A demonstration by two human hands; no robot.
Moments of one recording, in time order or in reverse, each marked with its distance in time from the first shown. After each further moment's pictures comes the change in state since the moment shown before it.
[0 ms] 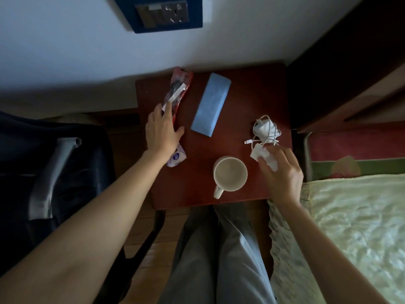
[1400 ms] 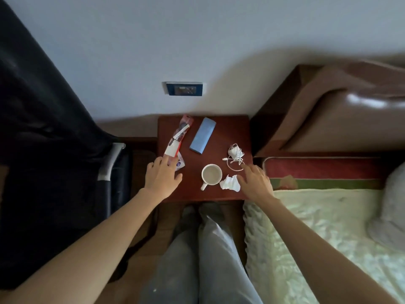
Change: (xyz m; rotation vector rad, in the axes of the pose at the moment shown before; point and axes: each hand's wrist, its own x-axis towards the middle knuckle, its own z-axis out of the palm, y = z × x) left_hand -0.184 0.027 -0.142 0.206 -0.079 0.168; right_hand -0.006 -0.070 -0.142 -0.263 -0.580 0.031
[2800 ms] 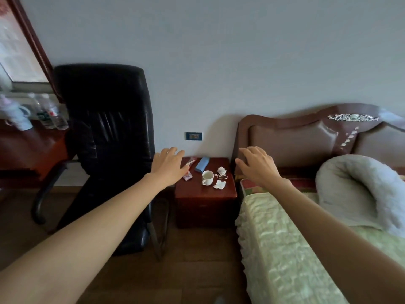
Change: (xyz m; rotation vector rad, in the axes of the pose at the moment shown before) left_hand -0.523 0.080 -0.109 0.139 0.524 0.059; right_hand -0.541 -0.024 -0.089 -0.149 0.693 -0.369
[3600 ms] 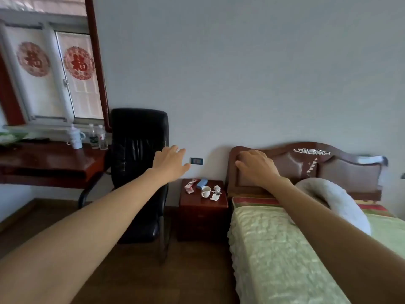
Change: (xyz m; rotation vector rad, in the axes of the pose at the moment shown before) left_hand -0.344 0.052 -0.187 0.004 0.216 -0.010; right_hand -0.307 -0.102 -0.220 -0.045 0.107 -0.043
